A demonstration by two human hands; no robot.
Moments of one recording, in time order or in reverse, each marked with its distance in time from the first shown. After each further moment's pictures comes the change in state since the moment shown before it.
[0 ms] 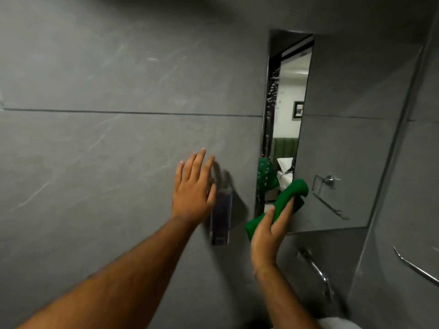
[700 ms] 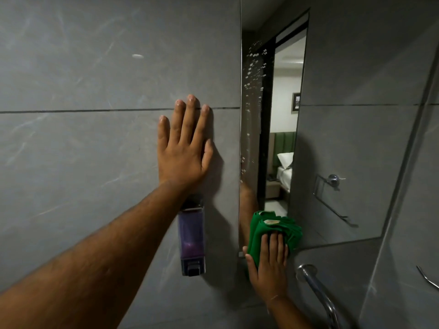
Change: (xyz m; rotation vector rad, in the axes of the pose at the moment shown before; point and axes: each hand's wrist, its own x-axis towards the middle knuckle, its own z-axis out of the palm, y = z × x) left_hand 0.136 0.024 0.066 0.289 0.394 0.112; right_hand 0.086 0.233 -0.066 -1.022 -0.197 -0.777
